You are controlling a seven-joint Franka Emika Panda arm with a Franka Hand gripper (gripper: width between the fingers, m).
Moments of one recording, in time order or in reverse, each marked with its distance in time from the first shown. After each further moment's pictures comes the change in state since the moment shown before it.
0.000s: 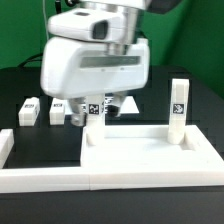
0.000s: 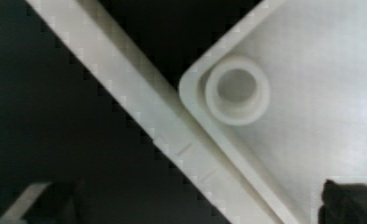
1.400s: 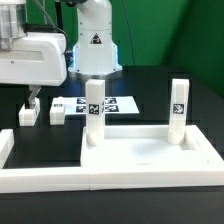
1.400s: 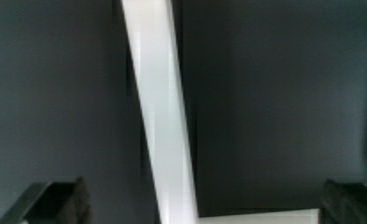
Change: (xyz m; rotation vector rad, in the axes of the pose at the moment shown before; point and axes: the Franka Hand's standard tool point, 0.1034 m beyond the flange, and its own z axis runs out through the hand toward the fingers) arm -0.131 0.050 0.014 0.115 -0.045 0.890
